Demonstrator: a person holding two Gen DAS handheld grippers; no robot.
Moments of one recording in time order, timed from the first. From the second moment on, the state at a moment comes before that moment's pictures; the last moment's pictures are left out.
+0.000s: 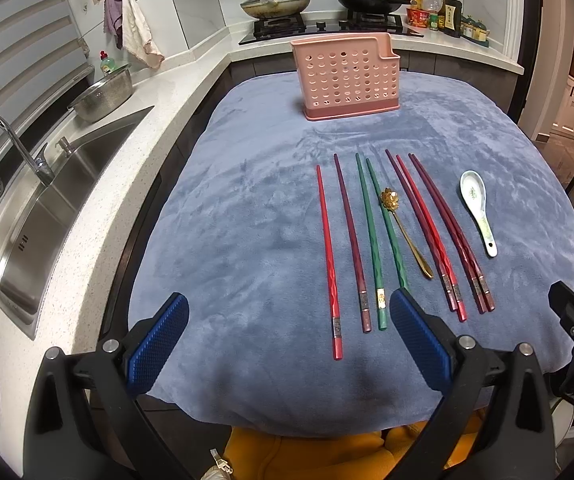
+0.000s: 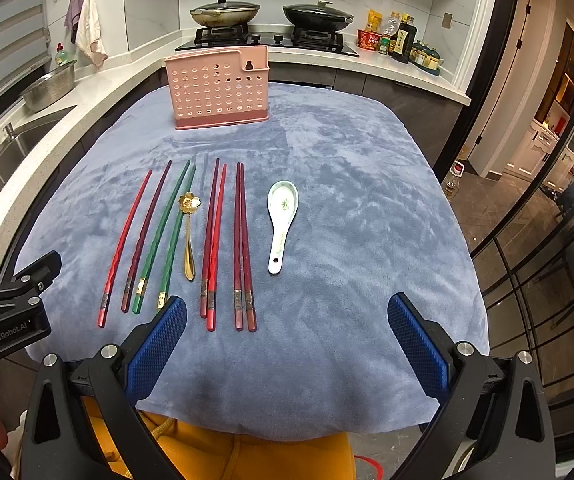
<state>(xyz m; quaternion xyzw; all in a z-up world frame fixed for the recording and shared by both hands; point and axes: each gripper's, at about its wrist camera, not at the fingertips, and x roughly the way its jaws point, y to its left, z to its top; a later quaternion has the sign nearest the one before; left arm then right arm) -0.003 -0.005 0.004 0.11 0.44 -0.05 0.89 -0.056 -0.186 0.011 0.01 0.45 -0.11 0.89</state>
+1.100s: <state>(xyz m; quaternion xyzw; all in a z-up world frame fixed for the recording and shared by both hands) -0.005 -0.008 0.006 0.11 0.44 -0.05 0.89 -0.057 -0.186 0.013 0.01 0.45 -0.11 0.89</state>
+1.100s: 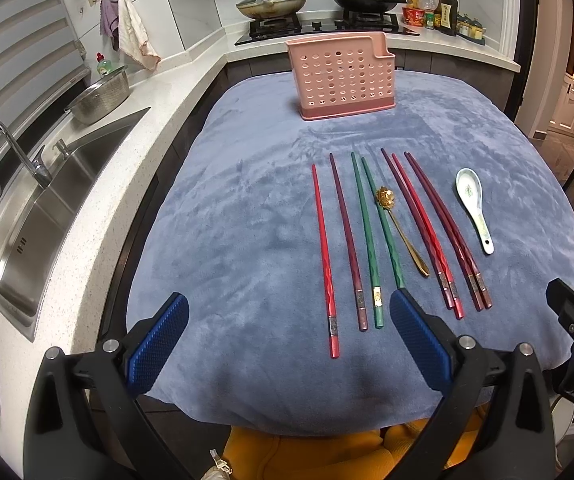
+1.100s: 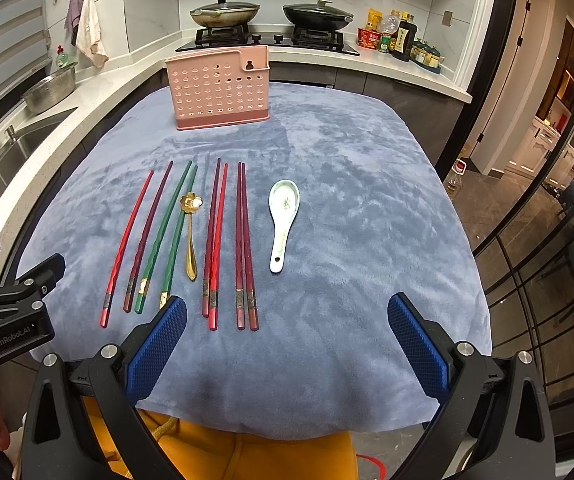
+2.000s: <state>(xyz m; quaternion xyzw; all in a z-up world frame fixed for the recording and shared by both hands) -0.006 -0.008 0.004 0.11 0.44 -0.05 0.89 -0.058 -0.184 0.012 0.01 0.45 -0.11 0.89</state>
